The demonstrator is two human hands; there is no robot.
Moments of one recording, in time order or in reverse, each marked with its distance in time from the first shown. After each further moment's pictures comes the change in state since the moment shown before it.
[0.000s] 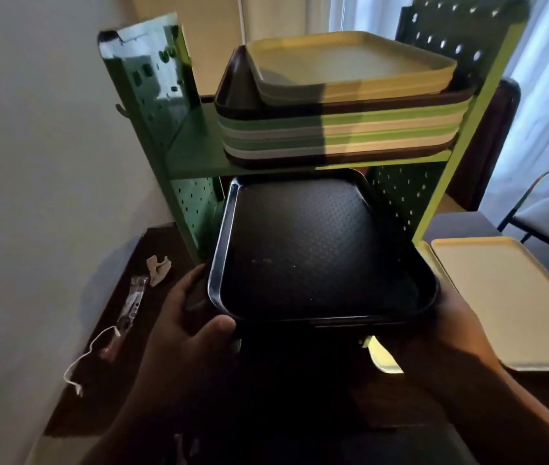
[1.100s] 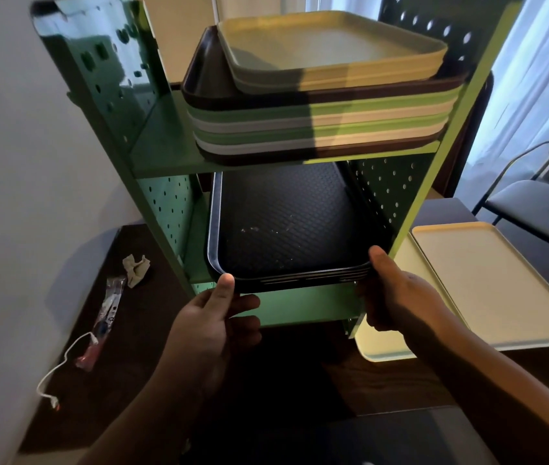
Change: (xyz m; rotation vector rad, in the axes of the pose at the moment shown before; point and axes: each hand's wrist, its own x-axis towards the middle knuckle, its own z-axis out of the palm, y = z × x) left_hand 0.039 -0.018 0.048 -0.495 0.011 -0.579; right_hand 0.032 -0.002 0.008 -0.685 0.068 -0.059
